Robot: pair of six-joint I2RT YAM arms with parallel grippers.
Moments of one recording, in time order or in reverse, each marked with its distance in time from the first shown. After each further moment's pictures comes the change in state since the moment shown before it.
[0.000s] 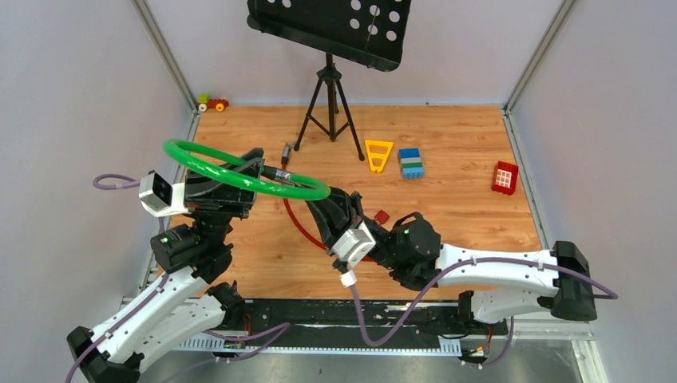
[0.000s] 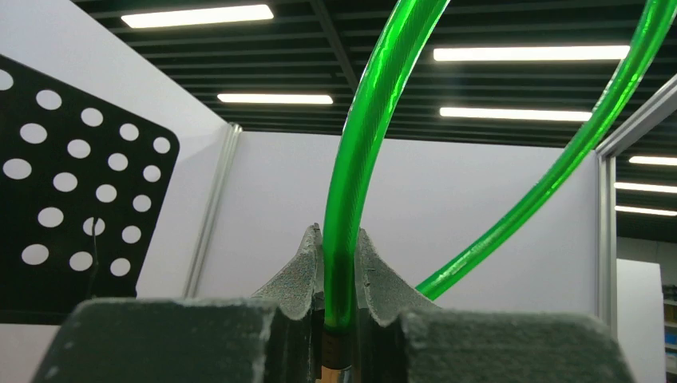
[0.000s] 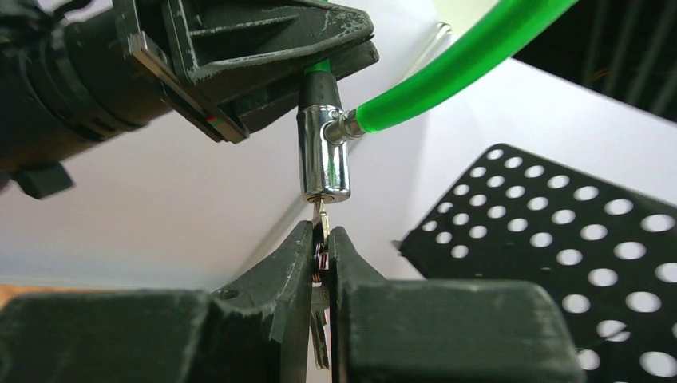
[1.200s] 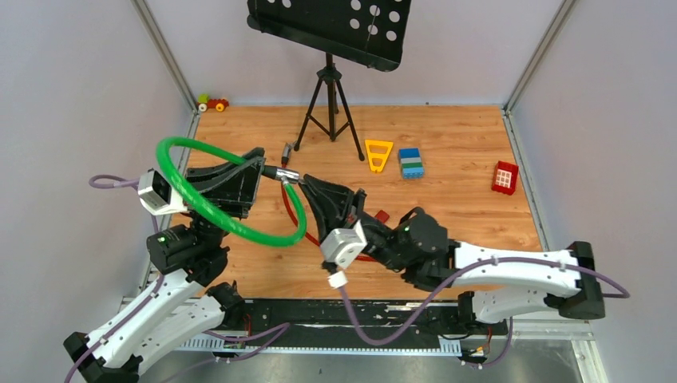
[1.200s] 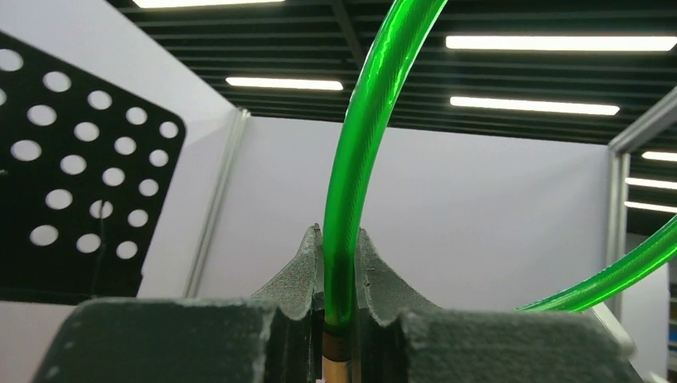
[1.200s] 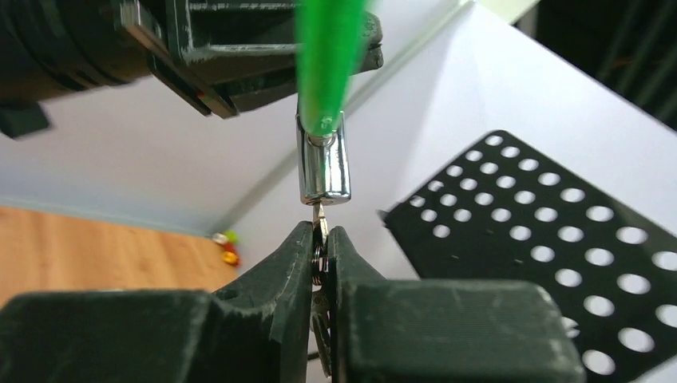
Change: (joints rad) left arm 0.000 -0.045 0.021 -0.145 -0.067 0.013; right arm 0.098 0.011 0.122 -0.216 0.210 -0.276
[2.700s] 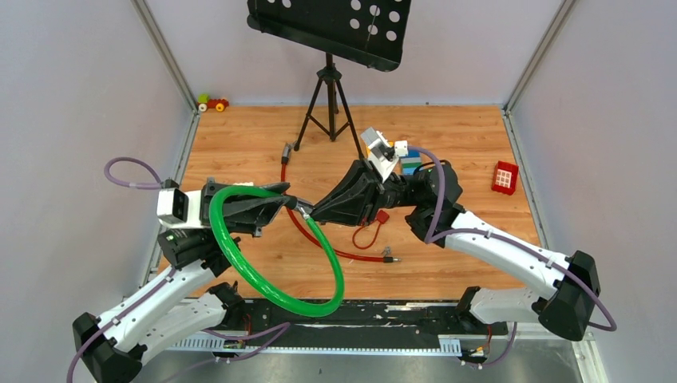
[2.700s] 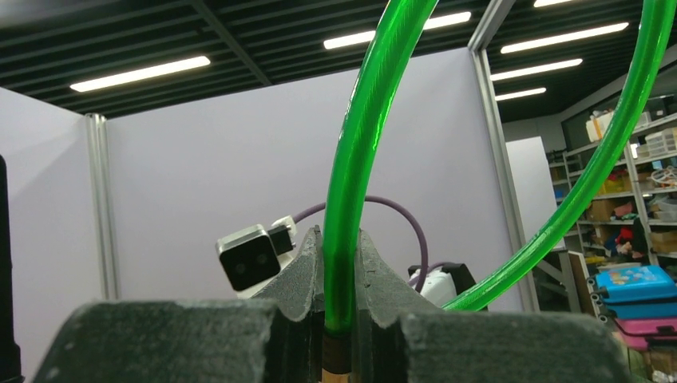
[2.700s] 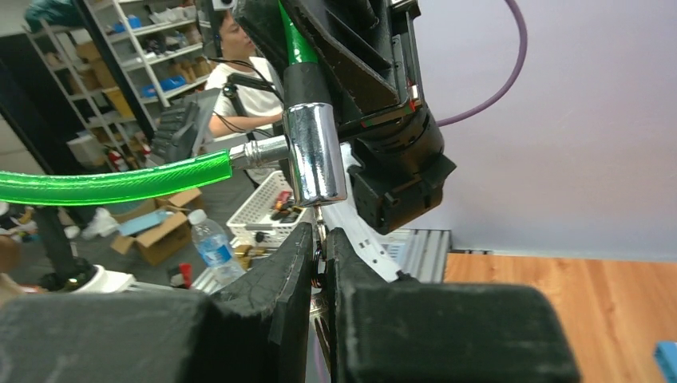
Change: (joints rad) left arm -0.006 0.136 -0.003 0.294 0.430 -0.006; right arm -0.520 -0.011 -0.025 0.108 -1.155 1.812
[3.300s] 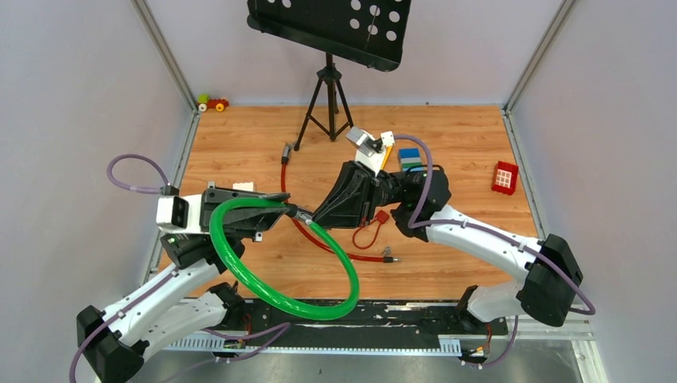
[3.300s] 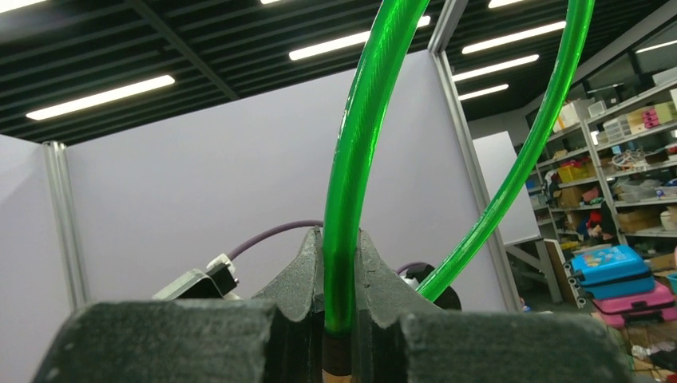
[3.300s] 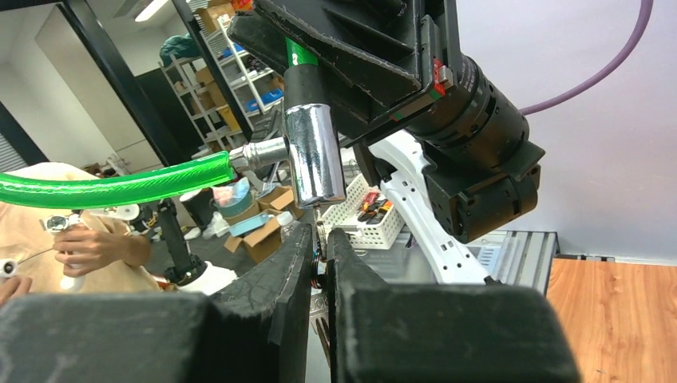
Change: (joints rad) left arm 0.000 0.043 0.001 0.136 0.072 -0.034; right arm -0.013 0.131 -0.013 0.356 -0.101 0.420
